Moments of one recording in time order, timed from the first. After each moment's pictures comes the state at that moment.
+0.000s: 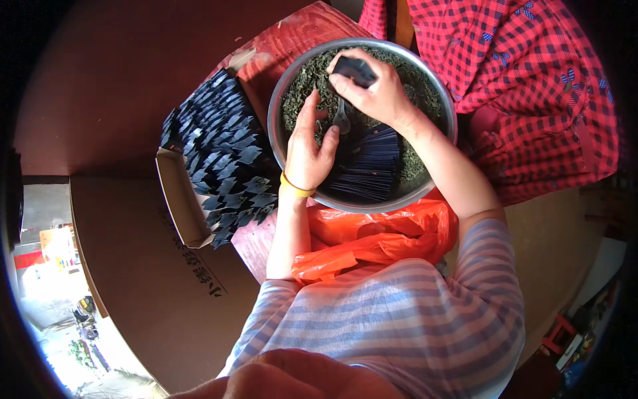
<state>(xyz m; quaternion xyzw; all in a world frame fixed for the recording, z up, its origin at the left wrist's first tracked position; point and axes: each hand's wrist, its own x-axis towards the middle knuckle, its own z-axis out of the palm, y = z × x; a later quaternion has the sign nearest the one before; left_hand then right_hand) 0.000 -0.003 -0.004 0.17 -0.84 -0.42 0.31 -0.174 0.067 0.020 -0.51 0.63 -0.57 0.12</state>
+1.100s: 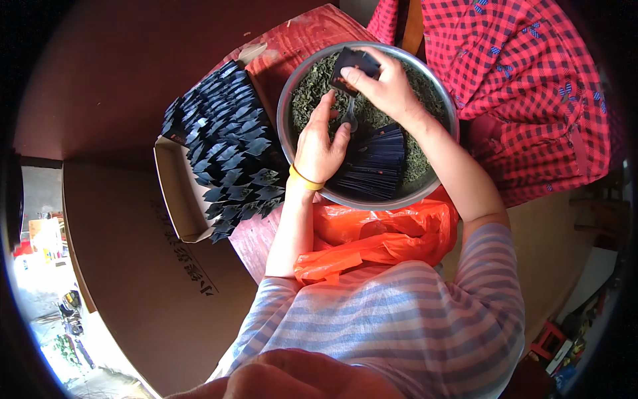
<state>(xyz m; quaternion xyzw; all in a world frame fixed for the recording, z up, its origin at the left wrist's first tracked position) 0.000 -0.002 -0.006 0.18 -0.82 -0.45 0.30 -0.170 0.063 0.030 -0.45 0.64 -0.59 0.19</state>
